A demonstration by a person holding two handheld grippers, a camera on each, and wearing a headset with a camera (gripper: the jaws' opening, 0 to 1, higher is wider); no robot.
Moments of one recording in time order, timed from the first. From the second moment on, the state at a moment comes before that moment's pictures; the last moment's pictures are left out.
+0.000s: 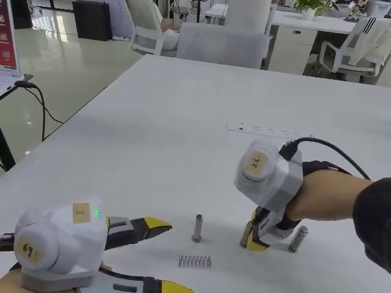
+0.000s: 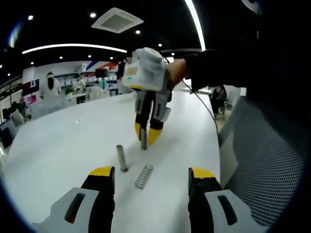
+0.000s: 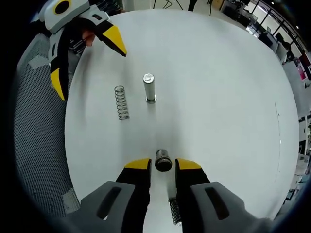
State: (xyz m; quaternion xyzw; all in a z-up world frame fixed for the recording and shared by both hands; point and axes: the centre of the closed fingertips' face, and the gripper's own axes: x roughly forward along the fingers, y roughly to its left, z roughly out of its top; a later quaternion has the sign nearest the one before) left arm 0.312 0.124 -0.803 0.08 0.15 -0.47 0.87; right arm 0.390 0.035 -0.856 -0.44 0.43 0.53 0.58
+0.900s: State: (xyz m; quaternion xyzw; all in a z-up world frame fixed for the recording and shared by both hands) left arm 0.309 0.125 -0.806 0.08 0.15 -0.47 0.87; right arm 0.384 0.061 -0.833 -0.44 0.38 0.55 0.60
